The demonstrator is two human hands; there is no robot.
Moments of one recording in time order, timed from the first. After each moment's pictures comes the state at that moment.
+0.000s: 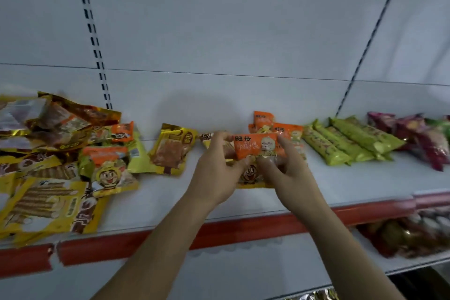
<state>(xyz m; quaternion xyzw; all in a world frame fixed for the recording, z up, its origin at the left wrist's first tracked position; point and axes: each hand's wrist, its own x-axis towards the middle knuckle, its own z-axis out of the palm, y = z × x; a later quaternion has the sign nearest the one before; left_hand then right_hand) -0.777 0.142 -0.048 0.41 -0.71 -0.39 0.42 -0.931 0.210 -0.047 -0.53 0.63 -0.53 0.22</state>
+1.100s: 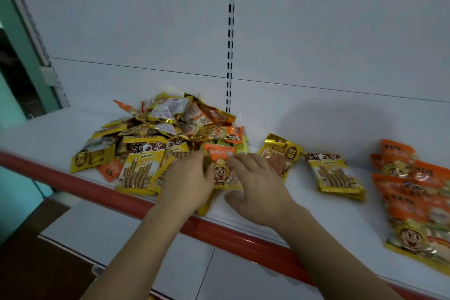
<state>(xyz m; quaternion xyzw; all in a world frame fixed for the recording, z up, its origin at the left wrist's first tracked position) -0.588 0.137 -0.052 0.72 -0.64 -0.02 0.25 -0.762 0.101 -0.075 -0.87 0.46 -0.17 -0.01</state>
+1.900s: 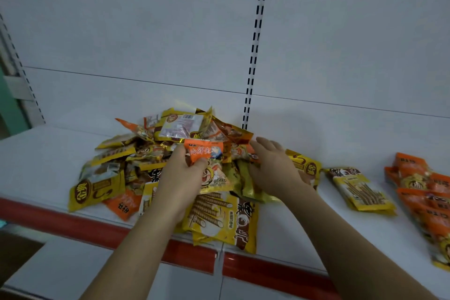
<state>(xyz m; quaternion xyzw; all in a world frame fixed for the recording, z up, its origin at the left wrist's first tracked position) -0.498 0.105 -0.027 0.58 -0.50 -0.35 0.54 -0.697 0.034 -0.038 -0.79 0.59 -0.17 -0.02</state>
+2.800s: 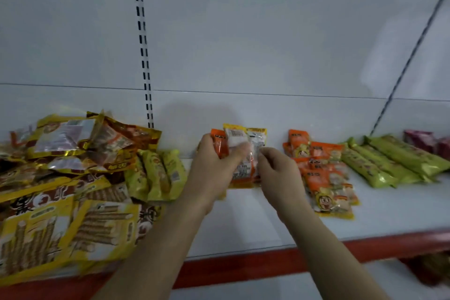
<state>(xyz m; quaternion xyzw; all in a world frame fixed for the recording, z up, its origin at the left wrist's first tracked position) -0.688 0.098 -0.012 0.43 -0.59 -0.48 0.49 -0.820 0.141 -0.022 -0.53 0.63 -0.54 0.18</state>
